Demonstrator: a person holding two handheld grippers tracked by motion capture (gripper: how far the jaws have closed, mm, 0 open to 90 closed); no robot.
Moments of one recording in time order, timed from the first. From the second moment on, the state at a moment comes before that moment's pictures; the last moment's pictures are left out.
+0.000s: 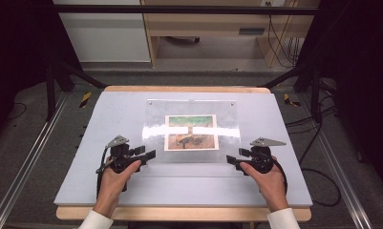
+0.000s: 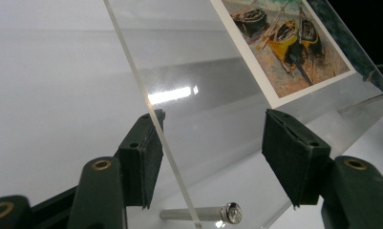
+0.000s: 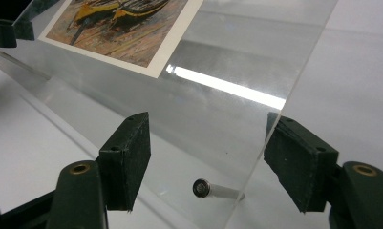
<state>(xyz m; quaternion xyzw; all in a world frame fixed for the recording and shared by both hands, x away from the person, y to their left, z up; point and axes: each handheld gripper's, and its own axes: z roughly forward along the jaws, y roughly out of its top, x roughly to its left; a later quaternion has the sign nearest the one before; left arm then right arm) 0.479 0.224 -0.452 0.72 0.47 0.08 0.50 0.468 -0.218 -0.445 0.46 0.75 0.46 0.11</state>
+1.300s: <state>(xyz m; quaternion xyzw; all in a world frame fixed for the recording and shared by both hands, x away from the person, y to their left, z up) 0.452 0.227 -0.448 0.74 0.45 0.10 0.49 0.440 -0.219 -0.443 0.44 0.77 0.43 0.15</state>
